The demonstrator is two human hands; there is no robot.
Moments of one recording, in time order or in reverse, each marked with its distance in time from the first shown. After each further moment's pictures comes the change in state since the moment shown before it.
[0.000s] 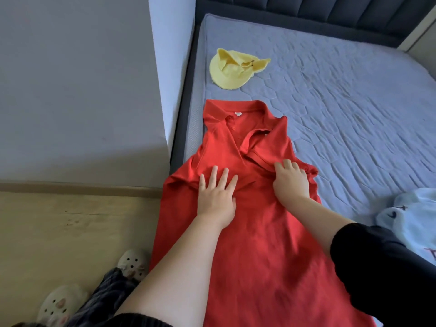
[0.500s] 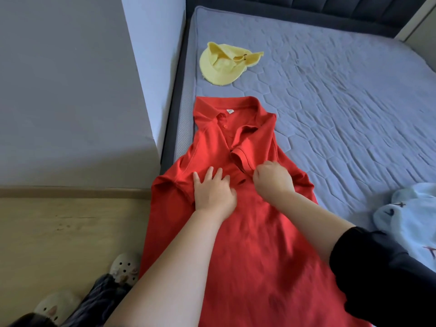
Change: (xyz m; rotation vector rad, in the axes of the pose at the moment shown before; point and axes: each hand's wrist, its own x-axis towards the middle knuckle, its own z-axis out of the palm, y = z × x) left_hand 0.022 0.016 -0.012 -0.098 -0.011 -0.101; right_hand 0.006 -0.024 -0.011 0.153 -0.001 -0.110
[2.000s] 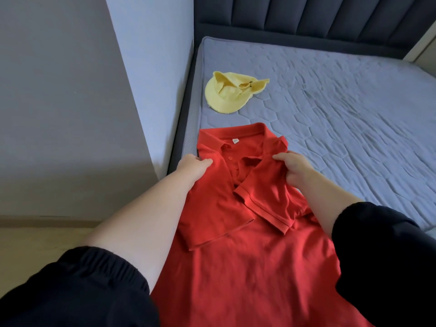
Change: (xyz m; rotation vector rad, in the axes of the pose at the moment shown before) left_hand 0.126 -0.060 -0.074 -0.871 -0.027 -0.509; right_hand 0.128 0.045 -0.030 1.570 -0.102 0.762
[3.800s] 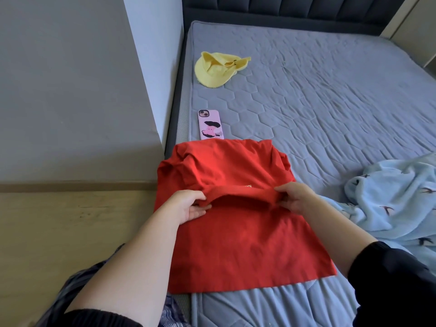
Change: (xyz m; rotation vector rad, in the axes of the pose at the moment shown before) left_hand -0.197 -0.109 0.013 -0.488 -0.309 -0.396; right_hand -0.176 0.110 -0.104 0.004 0.031 0.325
